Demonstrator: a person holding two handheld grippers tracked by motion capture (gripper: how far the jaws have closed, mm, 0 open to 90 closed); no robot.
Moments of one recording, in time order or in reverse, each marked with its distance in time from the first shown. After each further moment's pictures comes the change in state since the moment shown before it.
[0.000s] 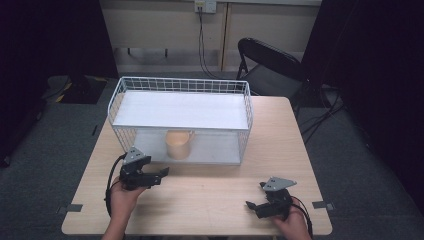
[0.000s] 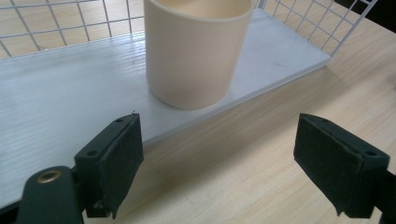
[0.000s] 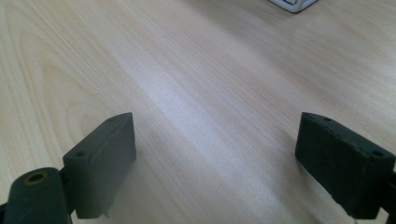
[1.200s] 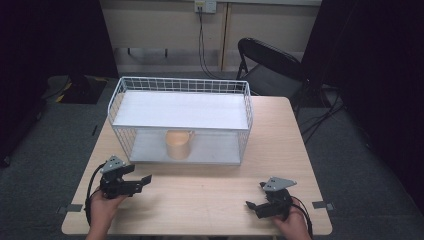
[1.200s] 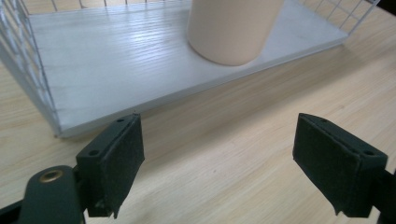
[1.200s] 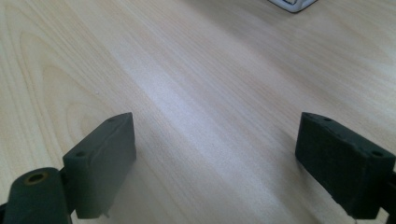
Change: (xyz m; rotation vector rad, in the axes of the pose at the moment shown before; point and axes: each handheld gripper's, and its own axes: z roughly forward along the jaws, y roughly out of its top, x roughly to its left) left arm 0.036 -0.036 -0.028 0.015 0.009 -0.034; right arm 0.000 0.000 0.000 0.000 -0.002 0.001
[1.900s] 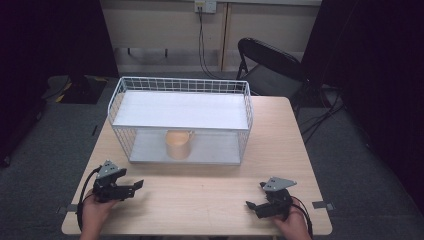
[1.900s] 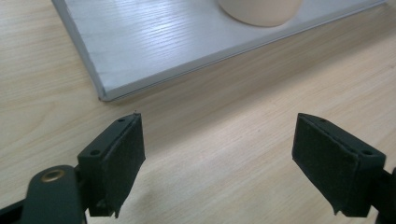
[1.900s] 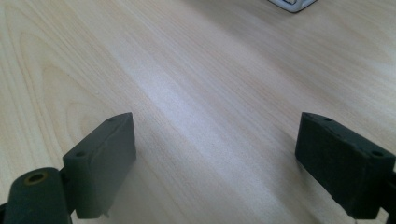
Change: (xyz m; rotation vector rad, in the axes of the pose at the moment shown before) left arm 0.018 -0.020 -0.004 0.049 0.055 0.054; right arm 0.000 0.000 0.000 0.000 -0.001 0.001
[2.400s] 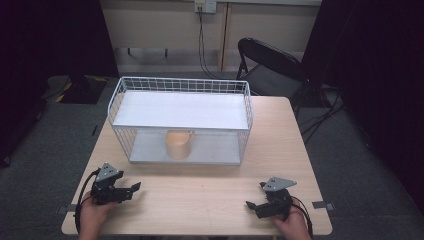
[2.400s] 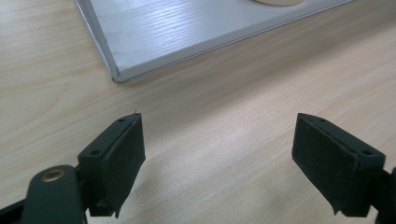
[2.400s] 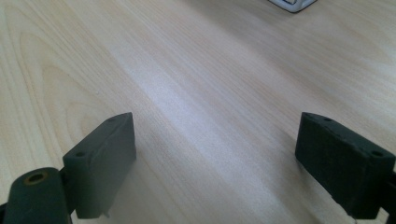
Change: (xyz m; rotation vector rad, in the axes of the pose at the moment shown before) left arm 0.005 -0.010 0.001 0.027 0.033 0.018; right arm 0.000 0.000 0.000 0.000 0.000 0.000
